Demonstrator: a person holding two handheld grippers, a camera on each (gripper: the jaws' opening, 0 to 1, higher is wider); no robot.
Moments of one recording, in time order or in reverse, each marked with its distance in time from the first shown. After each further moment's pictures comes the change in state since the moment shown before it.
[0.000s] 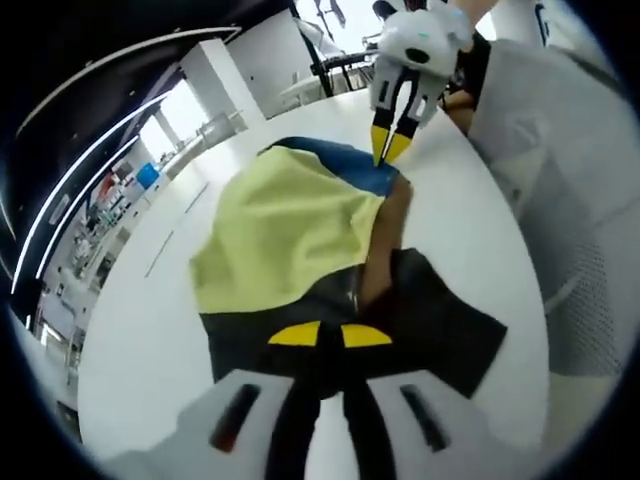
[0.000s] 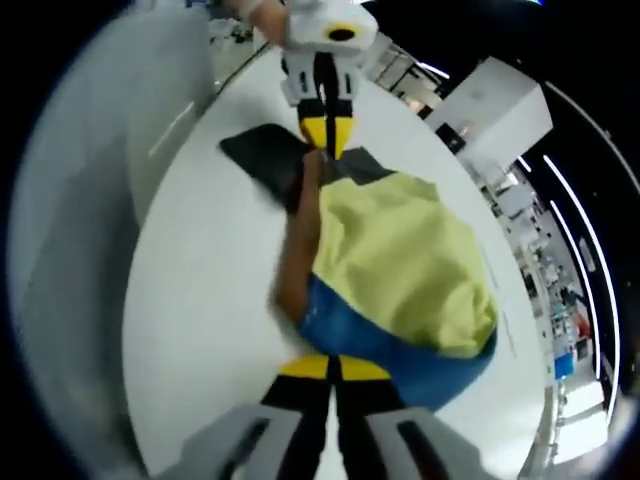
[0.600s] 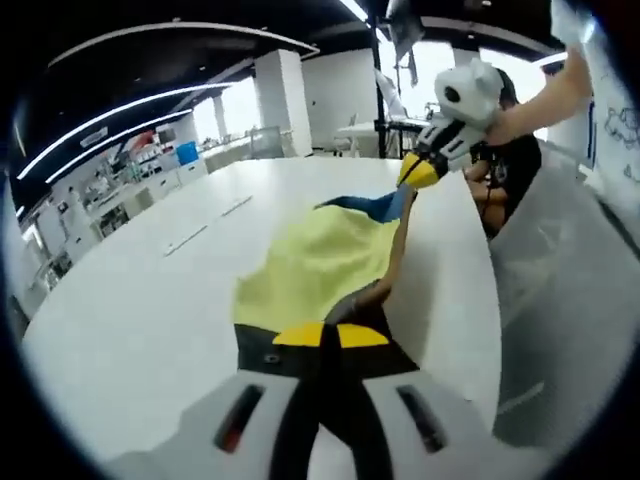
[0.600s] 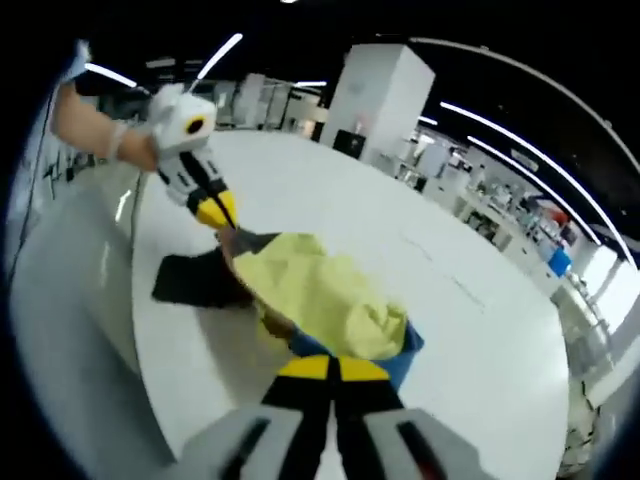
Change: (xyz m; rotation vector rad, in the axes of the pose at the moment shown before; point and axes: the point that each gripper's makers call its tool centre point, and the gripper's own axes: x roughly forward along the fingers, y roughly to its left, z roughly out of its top) left arm -0.040 0.042 0.044 -0.366 -0.231 0.076; right arm -0.069 -0.088 0.037 0.554 -0.211 -0.183
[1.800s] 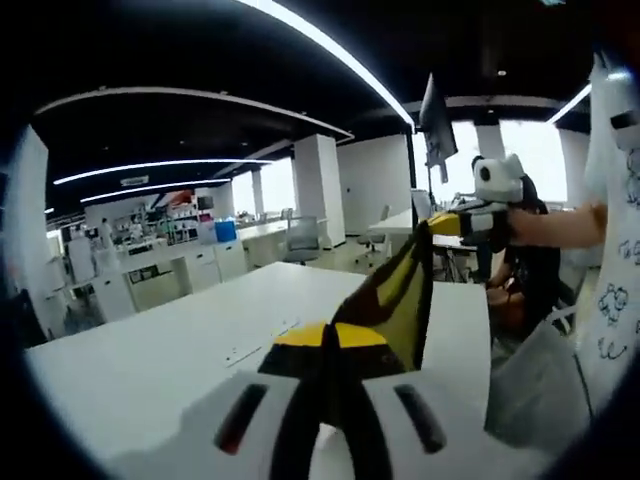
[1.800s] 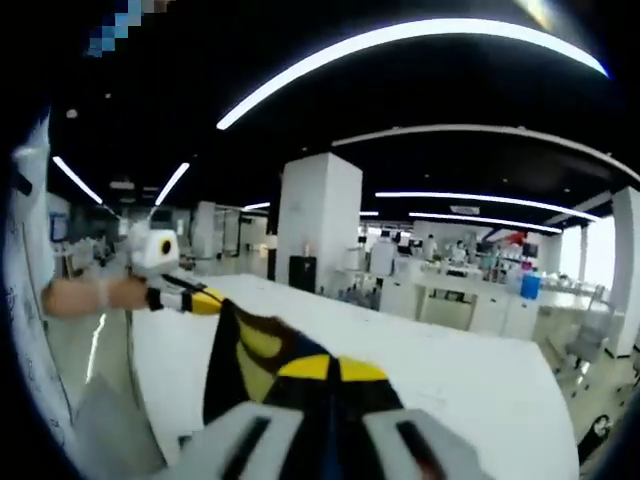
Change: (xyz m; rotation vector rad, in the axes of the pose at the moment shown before) left arm -0.099 0.035 0.206 -0.003 -0.362 0.110; right arm -0.130 -0.053 0.184 0.199 -0.505 -0.101
